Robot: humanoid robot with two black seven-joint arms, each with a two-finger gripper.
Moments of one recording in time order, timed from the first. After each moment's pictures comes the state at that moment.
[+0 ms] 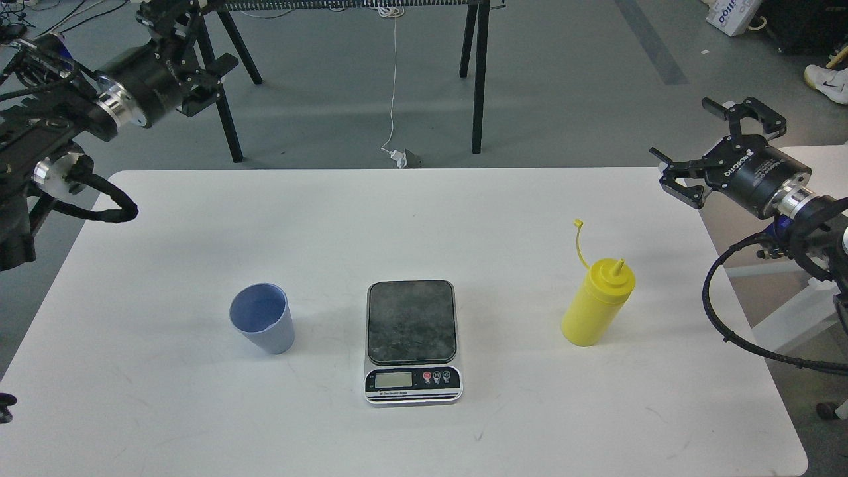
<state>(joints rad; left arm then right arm) -1.10 0.50 -0.32 -0.51 0.40 -0.49 -0.49 0.66 -0.50 1.13 0.66 0.31 0.49 -0.49</state>
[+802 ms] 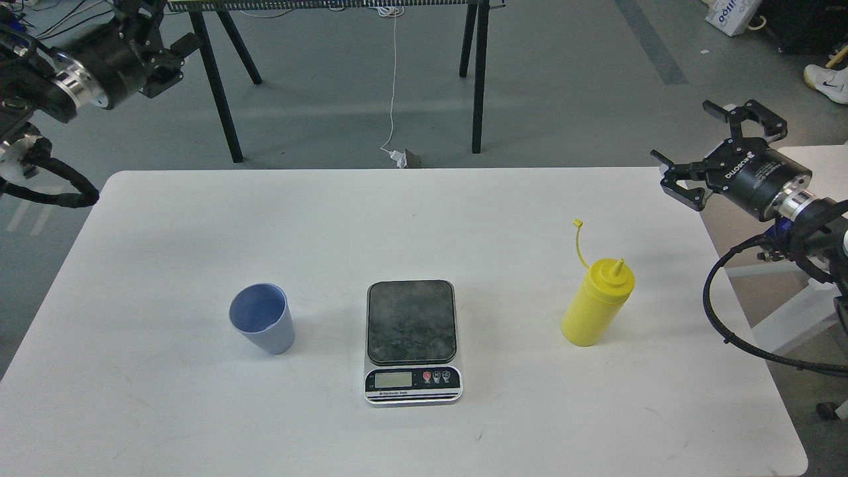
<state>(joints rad) -1.16 0.61 -0.32 -0.50 0.66 -0.49 -0.49 0.65 -0.50 1.13 0.66 0.32 0.49 -0.49</state>
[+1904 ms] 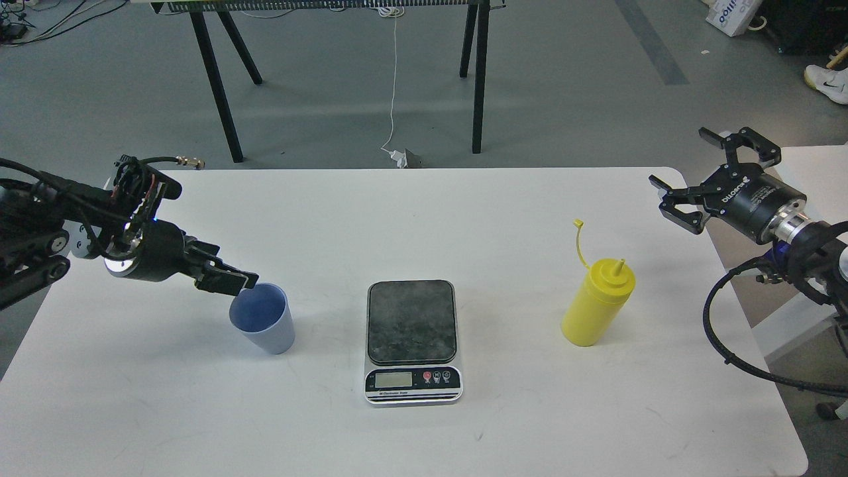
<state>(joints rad) -1.03 0.83 -0.08 -1.15 1.83 -0.49 -0.49 0.59 -0.50 1.13 0.66 0.32 0.49 -0.49</state>
